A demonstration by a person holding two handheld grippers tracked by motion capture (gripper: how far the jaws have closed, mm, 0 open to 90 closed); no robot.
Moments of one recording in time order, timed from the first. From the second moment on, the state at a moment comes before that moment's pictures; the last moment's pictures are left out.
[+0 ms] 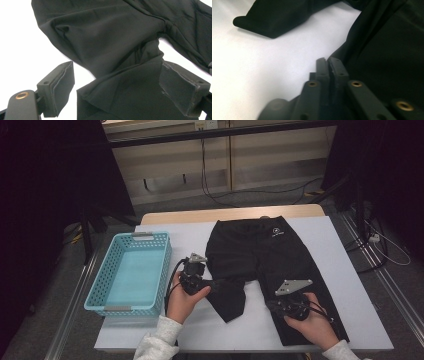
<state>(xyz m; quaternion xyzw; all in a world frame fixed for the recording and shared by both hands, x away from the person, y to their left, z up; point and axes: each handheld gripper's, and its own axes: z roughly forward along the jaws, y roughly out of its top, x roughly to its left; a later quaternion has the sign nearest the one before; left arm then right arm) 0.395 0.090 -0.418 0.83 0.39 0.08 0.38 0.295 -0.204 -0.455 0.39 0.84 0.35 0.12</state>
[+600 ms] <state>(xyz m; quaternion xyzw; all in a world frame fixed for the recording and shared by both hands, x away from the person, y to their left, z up) 0.395 0.108 -0.418 0.82 0.42 0.09 0.39 0.318 -0.160 -0.448 0.35 0.83 0.39 0.15</state>
